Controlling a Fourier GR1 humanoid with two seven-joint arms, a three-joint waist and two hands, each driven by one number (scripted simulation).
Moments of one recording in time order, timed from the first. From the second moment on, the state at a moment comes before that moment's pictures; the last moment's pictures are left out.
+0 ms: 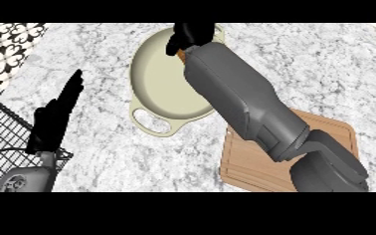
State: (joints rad) left arm -0.11 0.29 0.00 -1.52 -0.10 0.04 0.15; right arm -1.37 0.00 0.61 -0.44 0.47 -0.58 0.67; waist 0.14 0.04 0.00
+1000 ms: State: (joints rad) left arm -0.10 0.29 0.02 -1.51 -0.09 0.05 0.15; right arm -1.31 0.00 0.38 -0.58 0.11 -0.89 0.22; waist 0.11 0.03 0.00
